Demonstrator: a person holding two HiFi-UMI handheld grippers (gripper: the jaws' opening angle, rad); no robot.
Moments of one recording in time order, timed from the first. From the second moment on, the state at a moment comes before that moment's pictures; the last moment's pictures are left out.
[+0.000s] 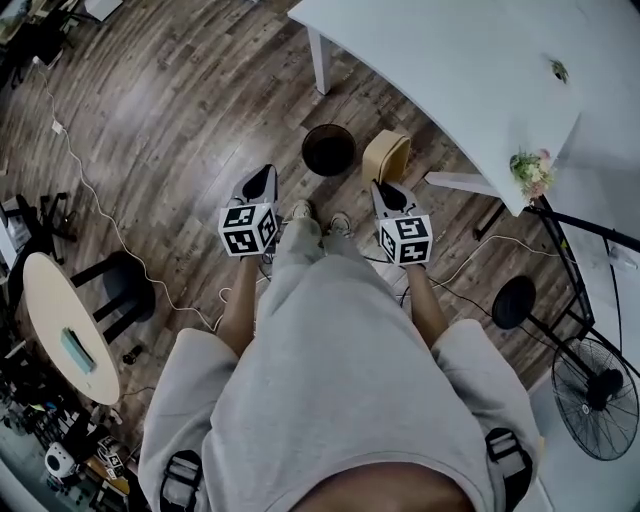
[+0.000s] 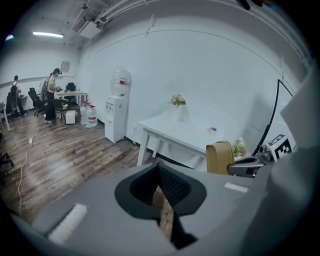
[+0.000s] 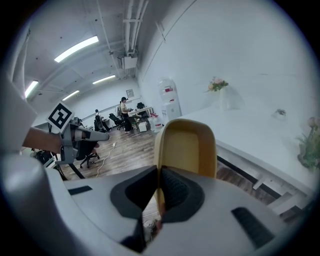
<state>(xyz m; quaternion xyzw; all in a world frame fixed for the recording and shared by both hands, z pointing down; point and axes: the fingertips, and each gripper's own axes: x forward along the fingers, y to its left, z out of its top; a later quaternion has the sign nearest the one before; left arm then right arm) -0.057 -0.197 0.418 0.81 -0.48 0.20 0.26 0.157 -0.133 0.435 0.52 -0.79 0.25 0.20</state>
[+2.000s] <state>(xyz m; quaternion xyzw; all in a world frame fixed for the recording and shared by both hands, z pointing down) -0.059 -0.233 0.657 0.81 -0.36 0.30 0.36 0.092 -0.146 0.652 0.50 -0.73 0.40 0.26</state>
